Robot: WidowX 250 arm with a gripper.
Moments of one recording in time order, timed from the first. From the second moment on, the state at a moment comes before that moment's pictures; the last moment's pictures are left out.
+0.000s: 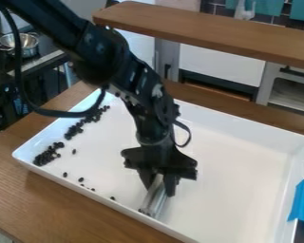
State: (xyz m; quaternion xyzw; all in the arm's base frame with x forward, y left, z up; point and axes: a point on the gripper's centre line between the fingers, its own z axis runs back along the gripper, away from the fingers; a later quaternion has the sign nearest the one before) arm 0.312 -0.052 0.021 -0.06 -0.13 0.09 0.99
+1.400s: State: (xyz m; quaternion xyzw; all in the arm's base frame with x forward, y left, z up) arm 0.284 0.147 0.013 0.04 -0.15 0.11 0.98
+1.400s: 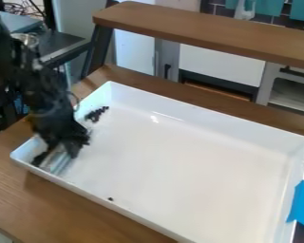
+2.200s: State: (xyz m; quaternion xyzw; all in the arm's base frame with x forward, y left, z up) arm 0.306 0.097 0.057 -0.08 -0.11 0.16 0.98
